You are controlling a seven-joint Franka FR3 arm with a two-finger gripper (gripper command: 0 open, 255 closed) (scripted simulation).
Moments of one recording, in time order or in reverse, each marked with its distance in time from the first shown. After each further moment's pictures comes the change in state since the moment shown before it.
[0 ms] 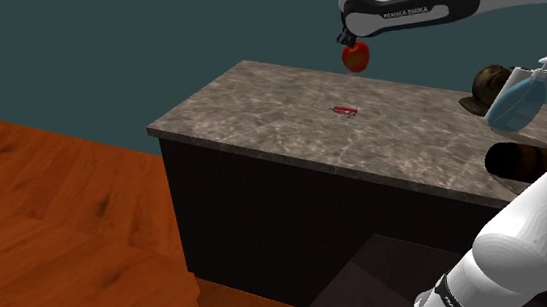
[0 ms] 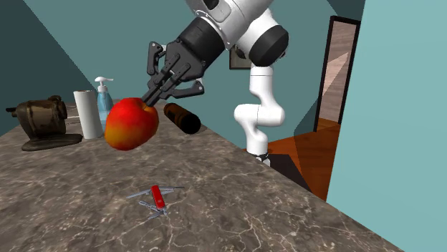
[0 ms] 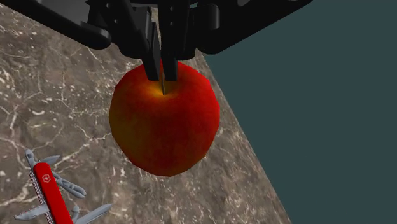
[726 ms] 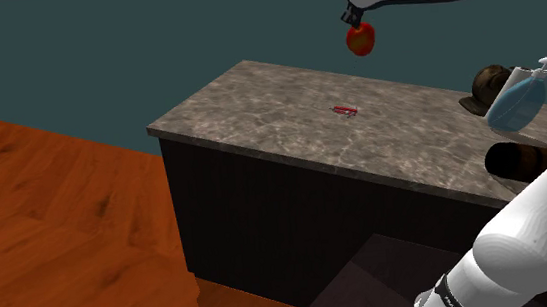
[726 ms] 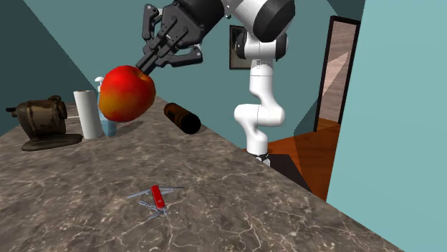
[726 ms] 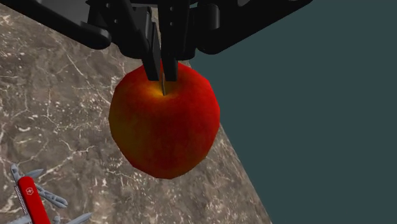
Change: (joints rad) arm 0.007 0.022 0.005 0.161 0.048 -0.113 -0.095
